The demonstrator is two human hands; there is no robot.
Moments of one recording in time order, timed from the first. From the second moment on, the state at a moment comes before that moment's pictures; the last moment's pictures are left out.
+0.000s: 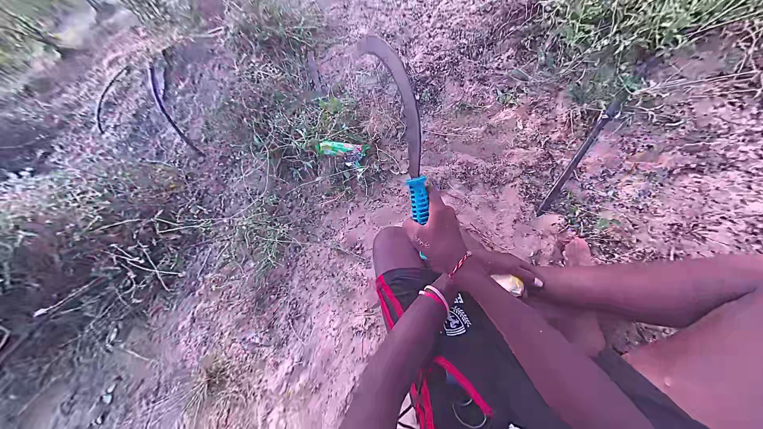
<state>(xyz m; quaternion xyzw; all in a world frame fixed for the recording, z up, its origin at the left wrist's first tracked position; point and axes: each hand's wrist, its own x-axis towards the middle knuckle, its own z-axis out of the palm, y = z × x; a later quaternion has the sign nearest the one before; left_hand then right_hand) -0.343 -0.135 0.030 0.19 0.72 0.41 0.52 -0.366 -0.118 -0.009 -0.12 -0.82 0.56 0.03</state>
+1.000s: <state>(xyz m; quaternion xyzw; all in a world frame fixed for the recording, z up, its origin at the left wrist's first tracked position) -0.373 -0.090 -0.110 0.20 0.58 0.35 0.71 -0.273 0.019 -0.073 -0.48 -0.39 0.78 0.08</state>
